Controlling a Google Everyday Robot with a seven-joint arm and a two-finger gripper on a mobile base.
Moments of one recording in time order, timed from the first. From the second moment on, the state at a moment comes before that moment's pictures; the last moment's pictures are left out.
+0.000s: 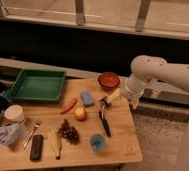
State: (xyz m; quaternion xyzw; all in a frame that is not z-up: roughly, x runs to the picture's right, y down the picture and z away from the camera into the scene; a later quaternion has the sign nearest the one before) arm 0.157 0.074 0.719 -0.30 0.16 0.74 0.58
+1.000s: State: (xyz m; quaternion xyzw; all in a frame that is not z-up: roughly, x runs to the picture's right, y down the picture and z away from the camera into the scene) arm -0.020 0.092 0.739 -0.36 0.15 0.62 0.69
